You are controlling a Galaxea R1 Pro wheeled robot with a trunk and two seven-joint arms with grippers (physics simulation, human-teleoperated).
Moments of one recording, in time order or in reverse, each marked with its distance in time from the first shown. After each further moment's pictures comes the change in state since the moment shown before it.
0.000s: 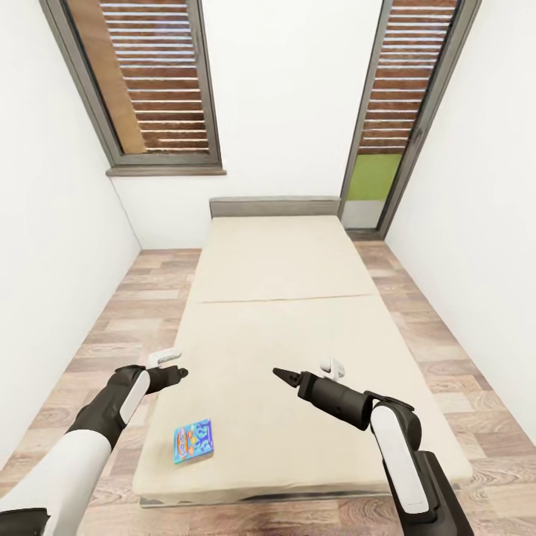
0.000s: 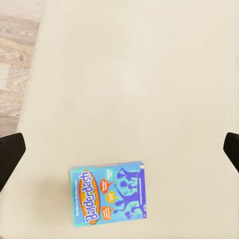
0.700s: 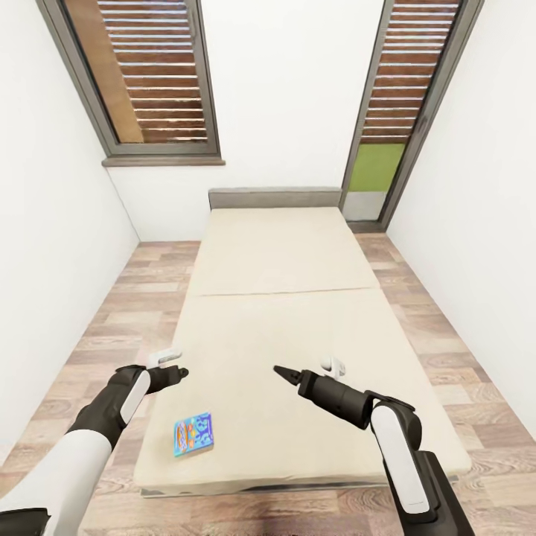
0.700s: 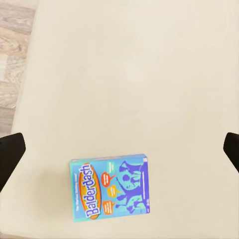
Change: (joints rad) left arm 0.000 -0.002 -0.001 -0.001 0.001 0.000 0.000; right arm 0.000 0.000 -0.001 -0.003 -0.003 -0.020 0.008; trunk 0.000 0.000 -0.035
